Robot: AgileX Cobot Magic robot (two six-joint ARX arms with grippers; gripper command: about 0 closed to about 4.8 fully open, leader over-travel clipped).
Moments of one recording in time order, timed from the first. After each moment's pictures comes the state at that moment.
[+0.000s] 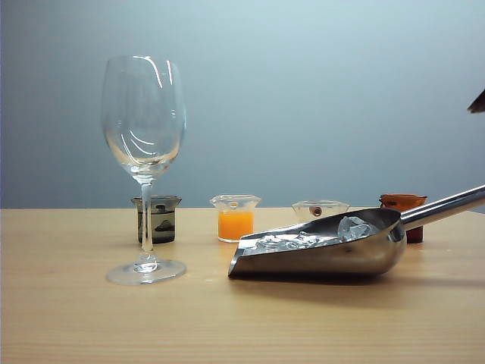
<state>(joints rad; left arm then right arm) -0.31 0.64 0.82 -0.29 0.25 -0.03 0.12 0.67 0.39 -0.05 -0.28 0.94</state>
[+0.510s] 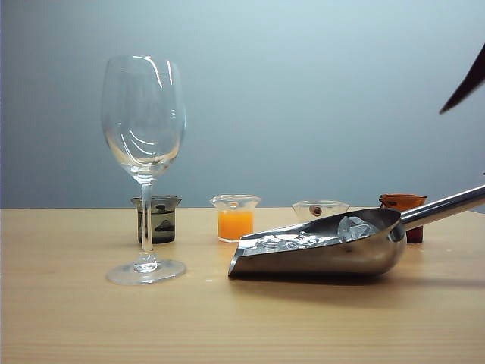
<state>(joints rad) -0.31 0.64 0.82 -0.29 0.25 -0.03 0.12 0.67 0.35 -0.14 -0.42 1.03</state>
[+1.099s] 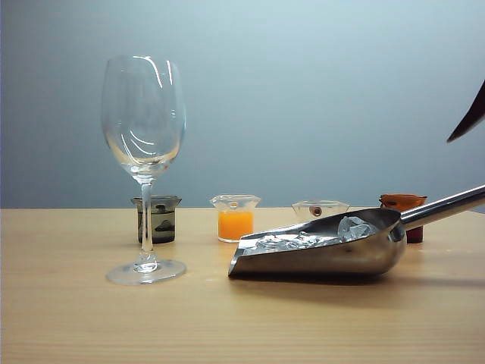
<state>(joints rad) -0.31 0.64 0.82 -0.29 0.25 -0.03 0.12 0.68 0.24 -0.01 -0.34 1.09</state>
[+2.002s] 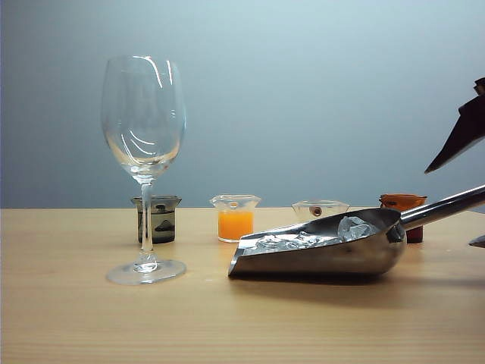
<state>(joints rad) -0.31 0.64 0.82 -0.29 0.25 -0.02 0.12 1.11 0.18 0.54 -0.31 1.15</state>
